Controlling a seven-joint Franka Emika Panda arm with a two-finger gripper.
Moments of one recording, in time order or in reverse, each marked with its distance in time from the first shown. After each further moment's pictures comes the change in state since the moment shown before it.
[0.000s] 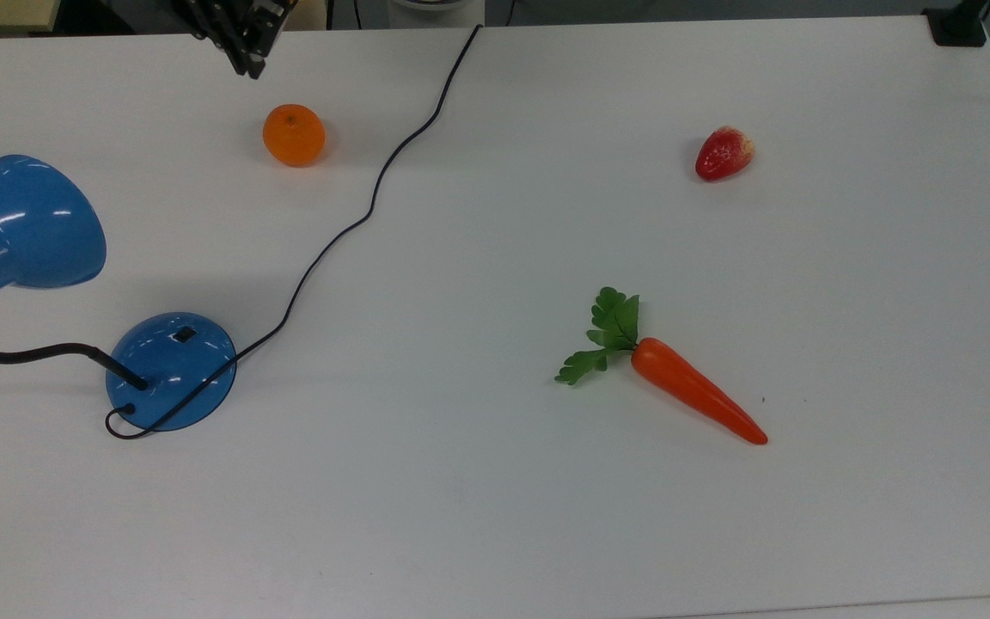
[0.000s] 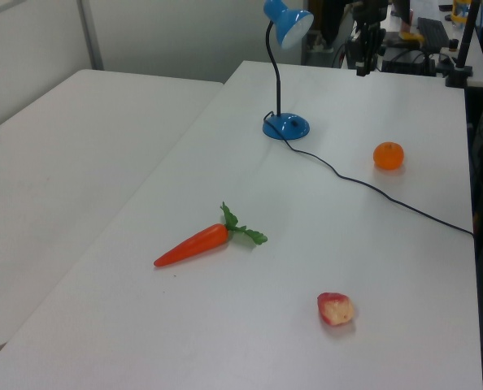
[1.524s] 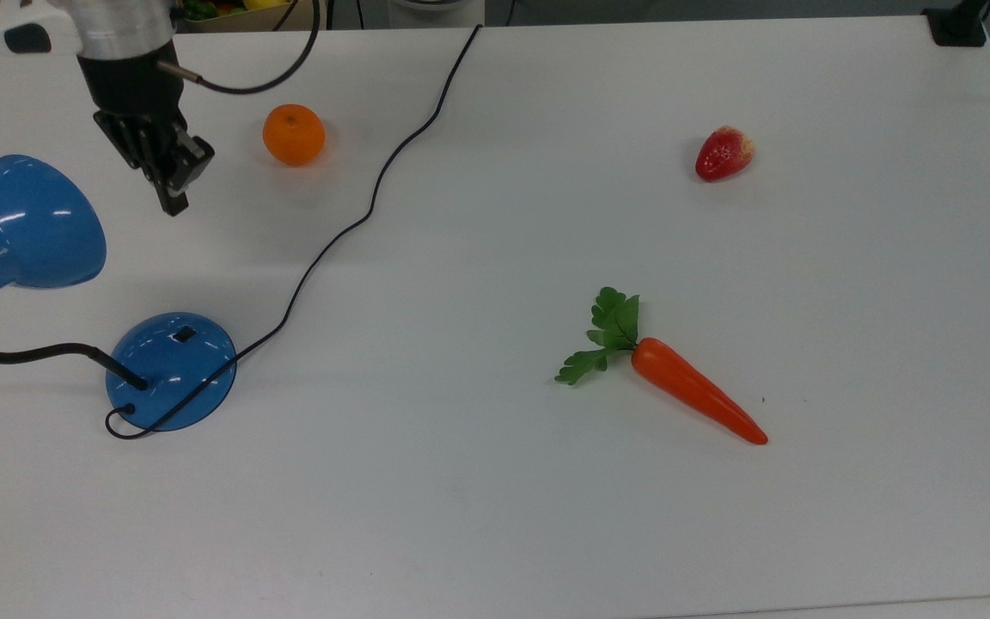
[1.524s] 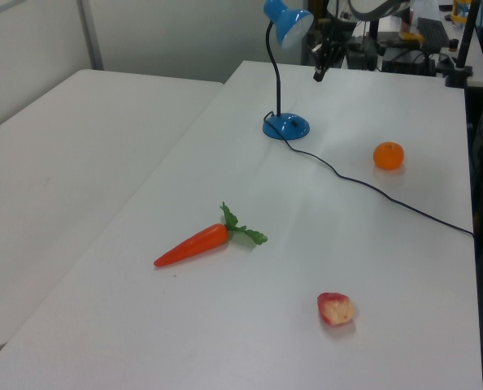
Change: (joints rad) arm -0.056 0.198 0.001 -0.009 0.058 0.540 0.132
